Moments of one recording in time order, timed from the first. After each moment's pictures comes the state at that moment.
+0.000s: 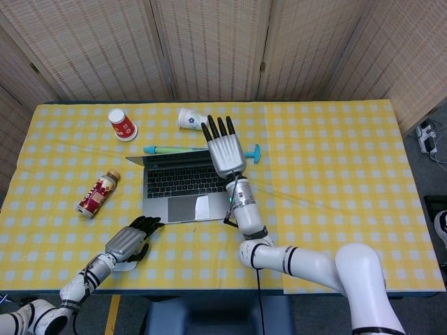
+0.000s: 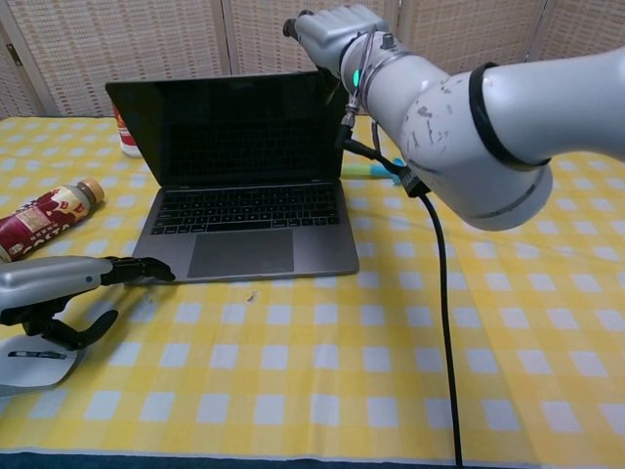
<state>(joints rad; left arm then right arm) -0.59 -1.42 0.05 -1.43 1.43 0.83 -0.07 1.20 -1.88 0.50 -1.12 -0.71 1.06 -0.95</state>
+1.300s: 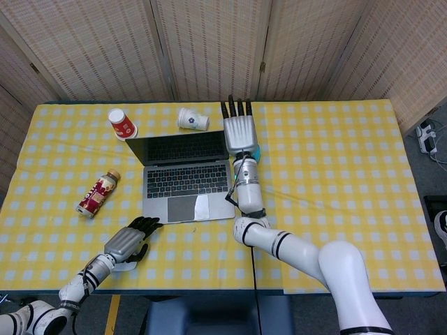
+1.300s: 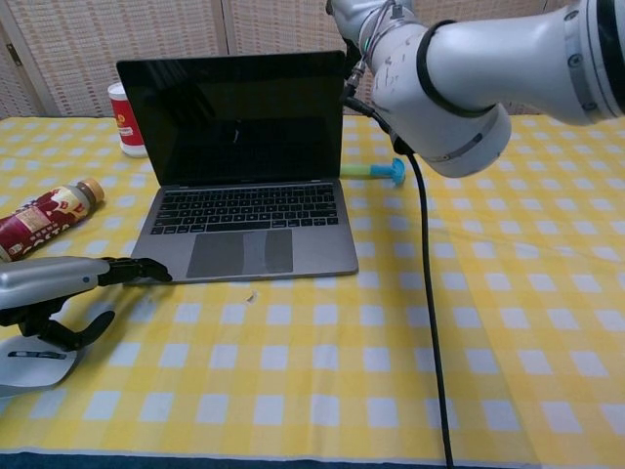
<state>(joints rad) -0.59 -1.41 0.05 -1.46 1.40 0.83 -0.04 1.32 -1.93 0.55 -0.83 -0.56 1.01 -0.93</state>
